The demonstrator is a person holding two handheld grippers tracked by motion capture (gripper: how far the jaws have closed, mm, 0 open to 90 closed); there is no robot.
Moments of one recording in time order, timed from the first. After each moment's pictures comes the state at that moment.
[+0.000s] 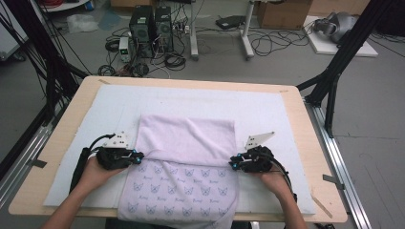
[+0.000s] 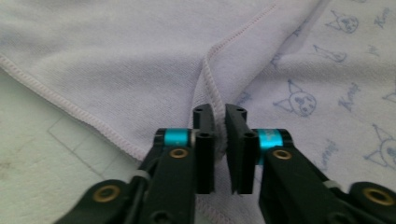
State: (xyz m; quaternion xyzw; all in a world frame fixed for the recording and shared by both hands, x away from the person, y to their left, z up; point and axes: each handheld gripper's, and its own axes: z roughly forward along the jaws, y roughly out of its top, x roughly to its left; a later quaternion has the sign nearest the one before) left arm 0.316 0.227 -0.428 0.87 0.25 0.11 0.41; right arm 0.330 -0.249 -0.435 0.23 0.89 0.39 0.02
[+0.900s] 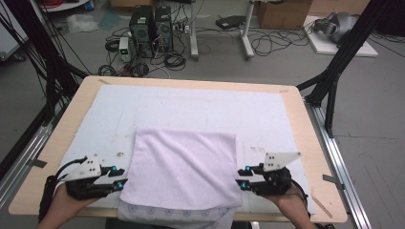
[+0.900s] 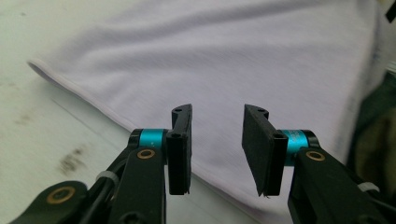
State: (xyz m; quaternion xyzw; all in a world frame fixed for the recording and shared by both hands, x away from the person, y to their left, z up) left arm 0.237 0.255 -0.399 0.86 0.24 0.13 0.44; right arm 0.253 -0.267 -0.395 0.19 0.86 0.48 0.03
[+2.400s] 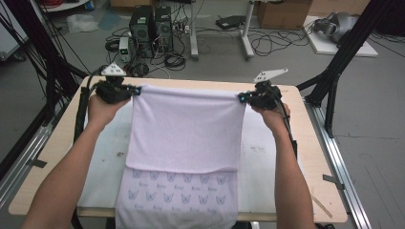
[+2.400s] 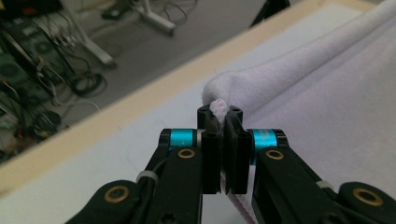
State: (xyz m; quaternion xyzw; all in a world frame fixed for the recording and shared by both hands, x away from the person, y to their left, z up) left arm 0.448 0.223 -0.297 0.79 0.35 0.25 0.44; right arm 0.454 -0.256 -0.312 0.29 0.84 0.41 0.18
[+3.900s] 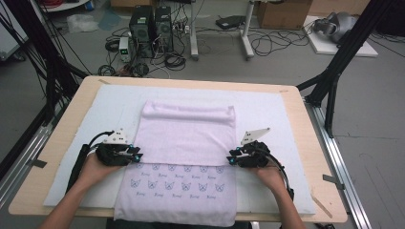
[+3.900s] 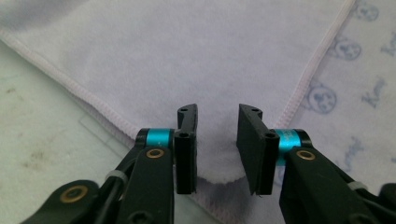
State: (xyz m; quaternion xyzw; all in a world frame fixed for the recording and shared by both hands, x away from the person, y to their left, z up) left arm 0.330 0.235 -0.439 0.88 0.26 0.11 0.39; right arm 0.343 -0.240 -0.435 0.24 0.89 0.38 0.05
